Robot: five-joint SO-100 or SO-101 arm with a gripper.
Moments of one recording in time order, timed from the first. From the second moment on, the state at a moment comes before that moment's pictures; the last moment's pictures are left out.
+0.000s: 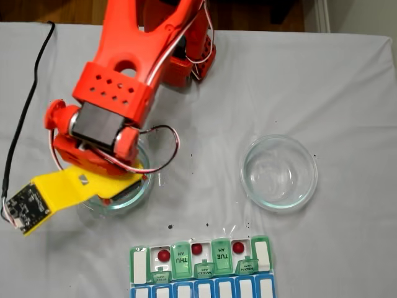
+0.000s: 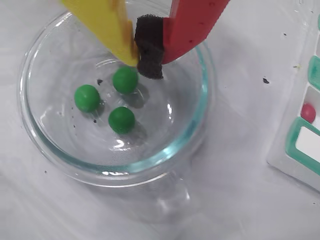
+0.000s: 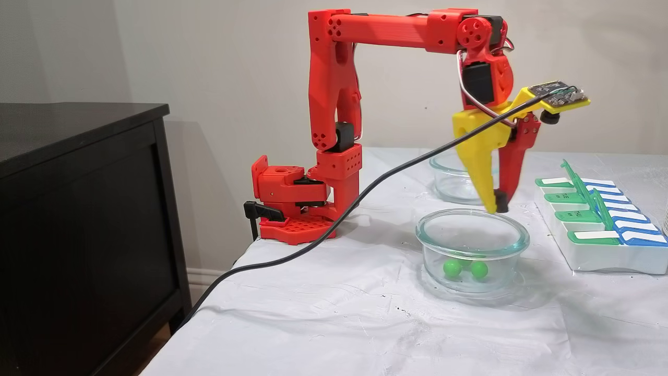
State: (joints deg) arm 22.3 114.3 102.3 74.3 -62.3
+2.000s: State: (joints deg) arm 28.7 123.3 128.8 57.9 -55.0
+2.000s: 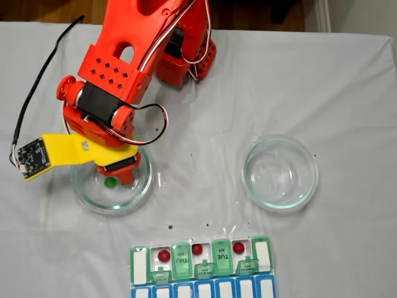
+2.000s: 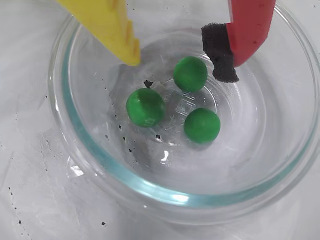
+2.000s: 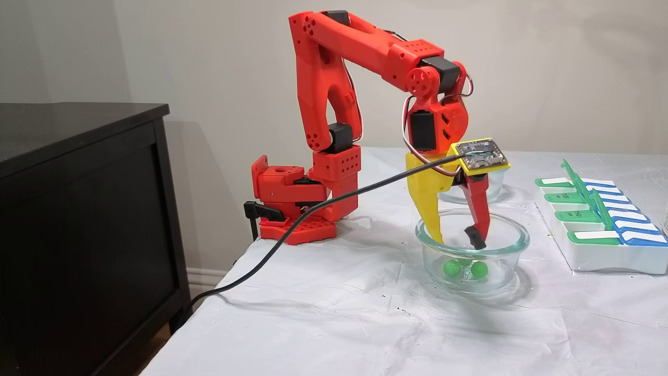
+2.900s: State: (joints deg) arm 27.1 119.1 129.2 53.5 -54.5
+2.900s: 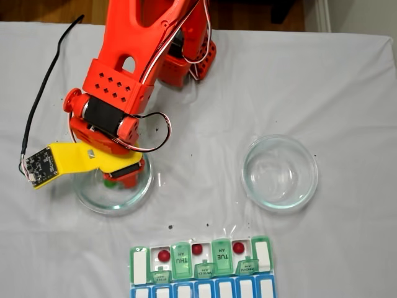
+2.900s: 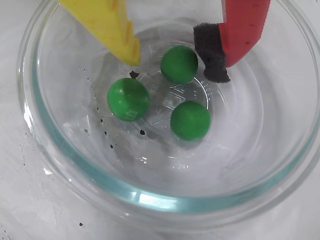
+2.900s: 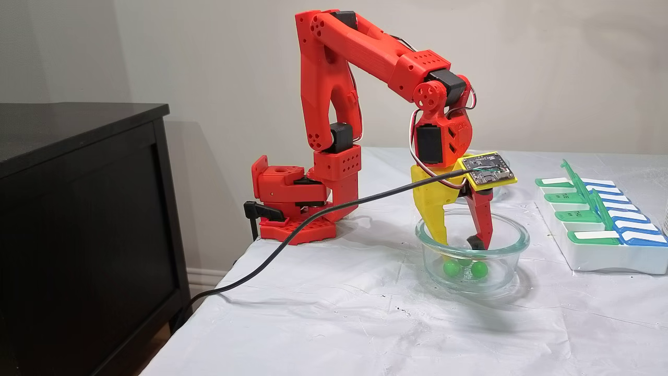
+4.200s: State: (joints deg) arm 24.8 124.5 132.9 51.9 -56.7
